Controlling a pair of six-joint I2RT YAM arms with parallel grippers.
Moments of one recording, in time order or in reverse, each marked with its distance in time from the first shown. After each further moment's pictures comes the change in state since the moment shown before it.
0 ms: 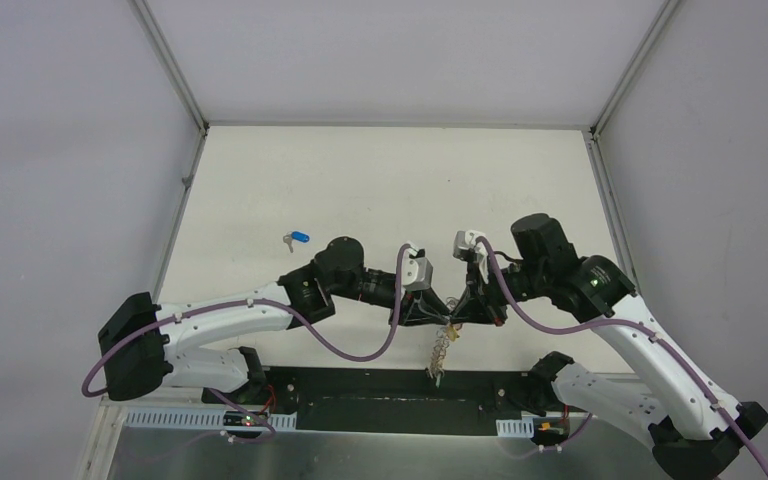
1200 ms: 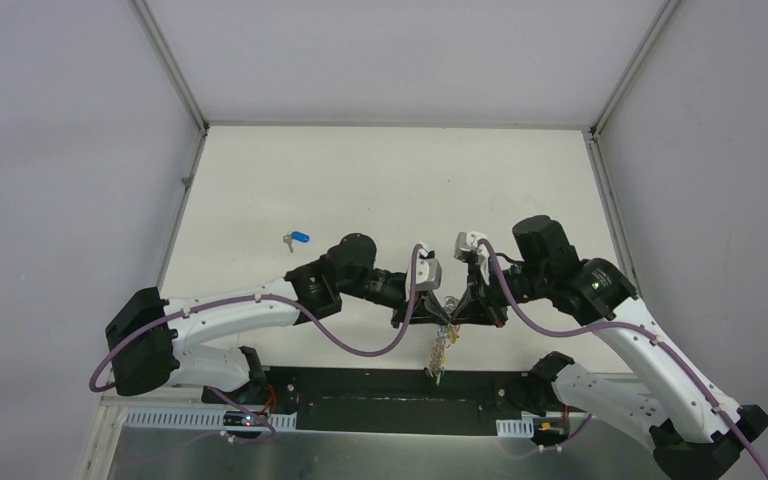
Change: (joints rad) left arm 0.000 0.050 0.048 -0.101 0.023 0.011; right arm 0.000 -0.016 -0.017 0.017 -0.005 0.004
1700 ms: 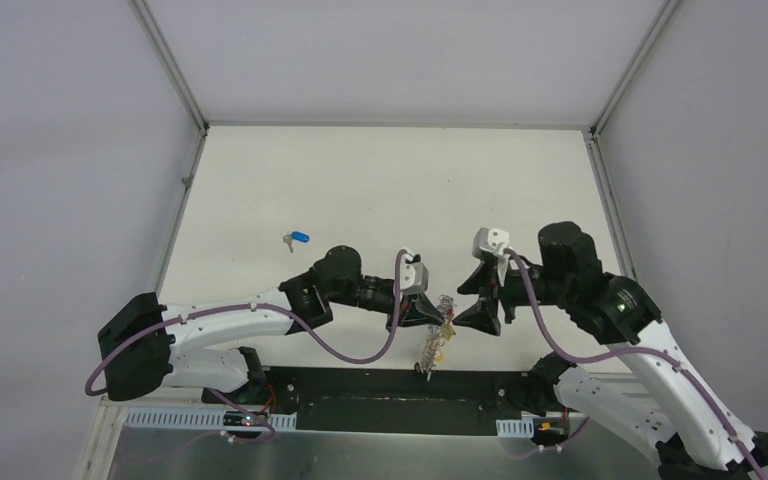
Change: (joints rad) left arm 0.000 -0.042 -0.116 0.147 -0.054 -0.038; right arm 0.000 -0.088 0.000 0.074 0.078 0.021
